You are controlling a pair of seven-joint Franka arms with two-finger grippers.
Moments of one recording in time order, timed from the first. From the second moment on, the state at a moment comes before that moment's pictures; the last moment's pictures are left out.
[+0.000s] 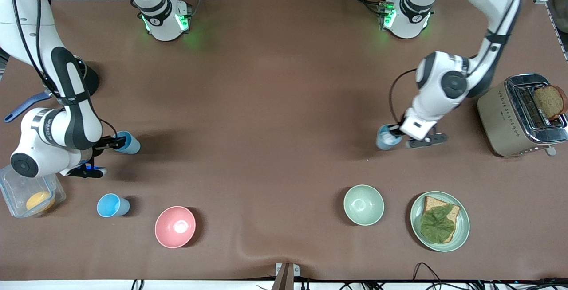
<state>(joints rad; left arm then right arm) -0.05 0.28 -0.28 -2.22 0.06 2.57 -0.59 -0.17 0.66 0.01 -1.63 -0.04 1.79 -0.08</state>
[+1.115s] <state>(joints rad) -0.75 0.65 -0.13 -1.75 0.06 2.57 -1.32 -0.14 0.49 0.10 -1.62 0.13 1.59 0.06</state>
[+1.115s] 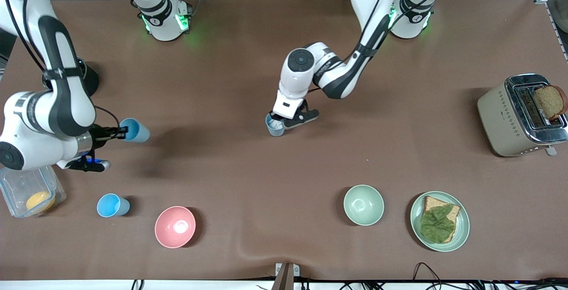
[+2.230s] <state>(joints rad) -0.52 0.23 -0.05 -1.53 0.06 1.95 -1.25 0.33 0.45 0.12 -1.62 0.45 1.85 0.69</state>
